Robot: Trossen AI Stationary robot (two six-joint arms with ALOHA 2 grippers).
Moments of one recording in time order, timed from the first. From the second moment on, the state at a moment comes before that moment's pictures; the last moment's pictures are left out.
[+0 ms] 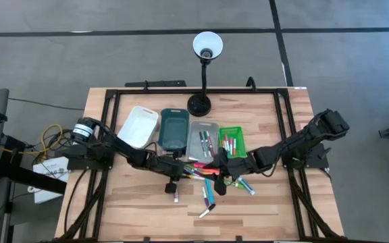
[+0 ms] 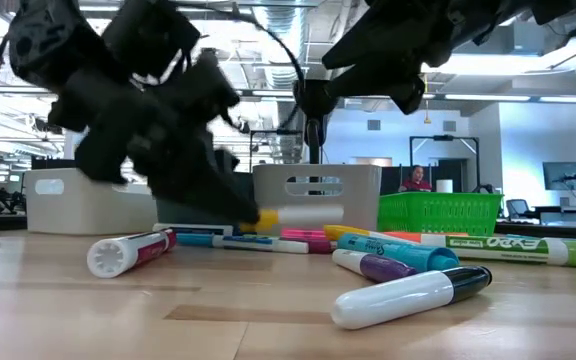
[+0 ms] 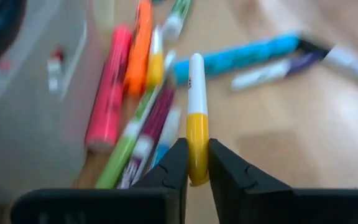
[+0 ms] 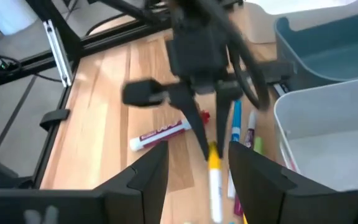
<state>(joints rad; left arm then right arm) -0.28 1.81 0.61 0.64 -0.07 -0.01 0.37 1.56 0.84 0.20 0.29 0.44</state>
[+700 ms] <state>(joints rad) -0.31 1.64 0.61 0.60 -0.12 0.00 0.31 1.70 0.84 0.28 0.21 0.44</state>
